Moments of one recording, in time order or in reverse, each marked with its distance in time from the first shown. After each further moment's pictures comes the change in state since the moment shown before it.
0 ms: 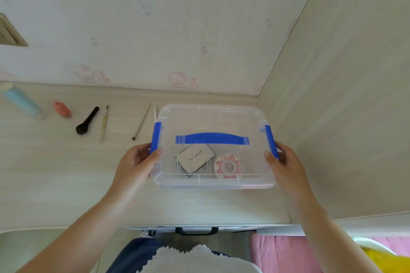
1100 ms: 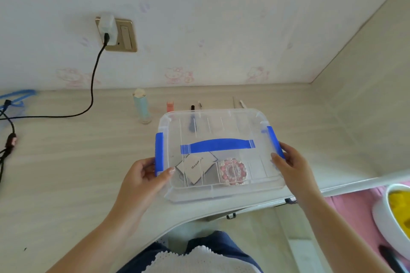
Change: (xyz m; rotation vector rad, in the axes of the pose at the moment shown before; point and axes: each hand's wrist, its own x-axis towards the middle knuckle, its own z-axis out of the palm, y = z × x) left_hand 0.068 -0.019 -0.383 -0.032 -0.221 -0.028; right_hand -0.181 -0.122 0.325 -0.053 0.142 0.058
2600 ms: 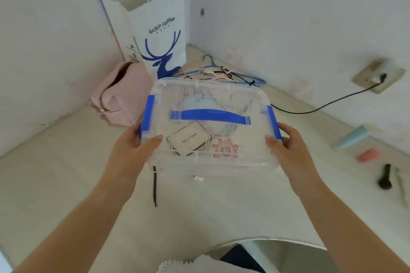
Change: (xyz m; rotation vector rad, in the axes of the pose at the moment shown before) left_hand -0.227 -0.024 -0.385 -0.261 0.724 0.222; right_hand -0.240 -0.189 0.354 0.039 -0.734 -0.300
